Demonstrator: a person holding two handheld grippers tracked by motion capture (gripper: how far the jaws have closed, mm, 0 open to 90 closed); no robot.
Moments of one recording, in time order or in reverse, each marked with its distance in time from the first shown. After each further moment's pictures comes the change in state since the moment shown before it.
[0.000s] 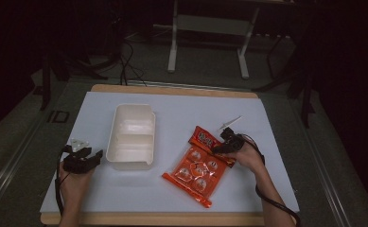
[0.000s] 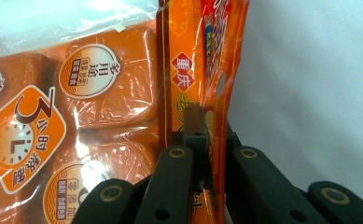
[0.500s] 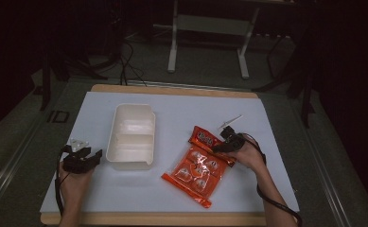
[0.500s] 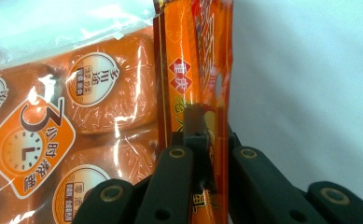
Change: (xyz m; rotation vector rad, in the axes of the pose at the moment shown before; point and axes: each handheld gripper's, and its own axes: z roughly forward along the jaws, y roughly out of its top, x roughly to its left) left arm 0.000 0.000 0.000 -0.007 0.009 -0.005; right arm 0.008 0.004 -0.009 -0.006 -0.043 0.030
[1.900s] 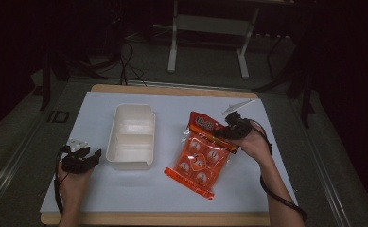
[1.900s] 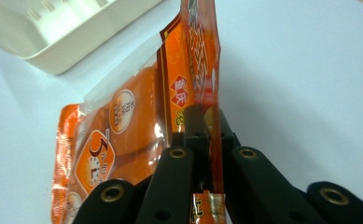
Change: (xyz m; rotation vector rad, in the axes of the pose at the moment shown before) left arm 0.002 0.000 -0.002 -0.008 0.007 -0.003; right arm 0.028 0.039 -0.070 -0.163 -0.045 -0.069
